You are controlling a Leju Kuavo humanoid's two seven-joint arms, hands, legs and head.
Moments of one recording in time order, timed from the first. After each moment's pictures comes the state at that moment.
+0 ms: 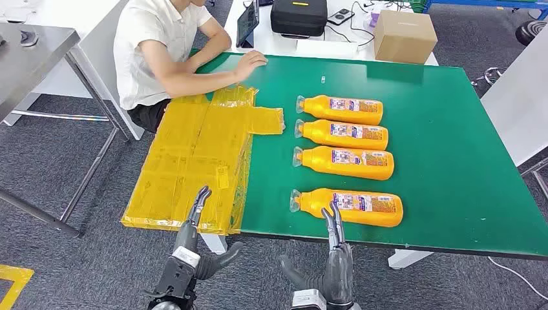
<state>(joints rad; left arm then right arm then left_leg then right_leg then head) 0.13 -0.14 -0.34 -1.44 -0.10 0.39 -0.45 0.24 0.18 0.40 -1.47 0.56 -0.69 -0.70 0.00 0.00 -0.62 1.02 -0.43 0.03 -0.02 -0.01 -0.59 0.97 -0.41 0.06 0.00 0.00</state>
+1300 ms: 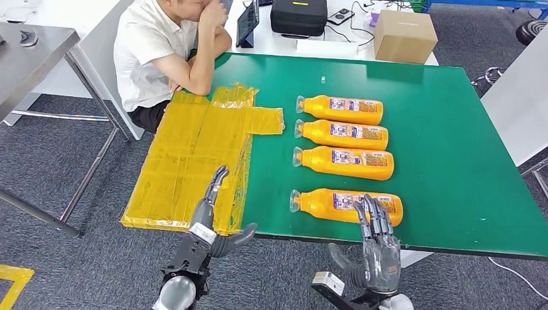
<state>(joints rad) -0.02 -0.19 -0.36 -1.33 -0.11 0.32 -0.43 0.21 0.16 -0.01 -1.50 1.08 -0.70 -0.61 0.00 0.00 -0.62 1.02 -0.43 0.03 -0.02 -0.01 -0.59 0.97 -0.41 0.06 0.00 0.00</state>
